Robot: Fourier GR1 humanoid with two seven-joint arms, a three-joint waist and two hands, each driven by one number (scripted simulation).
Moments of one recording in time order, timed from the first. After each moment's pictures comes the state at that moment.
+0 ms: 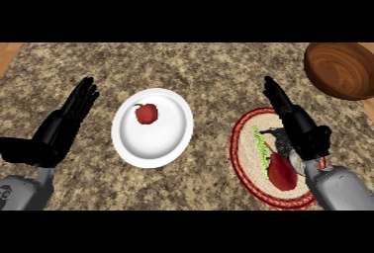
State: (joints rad) left arm -0.19 0.53 -0.26 -1.54 0.40 0.10 -0.09; right arm -0.28 -0.41 0.34 -1.52 -0.21 -0.17 0.05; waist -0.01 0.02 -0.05
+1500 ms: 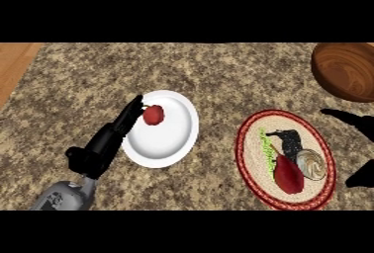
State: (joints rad) left arm -0.20 0.36 -0.42 -1.55 0.27 0.10 0.00; right arm -0.22 -0.94 0.33 -1.39 0.15 0.28 0.08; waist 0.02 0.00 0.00
